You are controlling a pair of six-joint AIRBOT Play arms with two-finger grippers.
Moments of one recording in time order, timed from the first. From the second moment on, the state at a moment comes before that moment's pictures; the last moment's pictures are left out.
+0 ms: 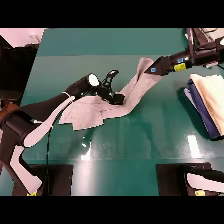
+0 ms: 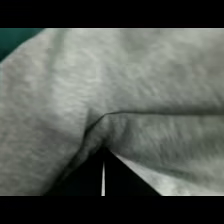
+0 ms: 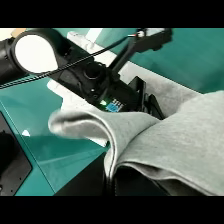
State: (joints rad) left arm -0.54 -1.87 1.54 0.82 -0.94 -1.34; right arm 0.09 -1.36 1.56 -0.71 1.42 1.20
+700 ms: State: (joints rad) left arm -0.22 -1.51 1.58 1.13 -1.22 -1.36; right arm 0.40 -1.51 1.69 -0.75 1.31 1.23
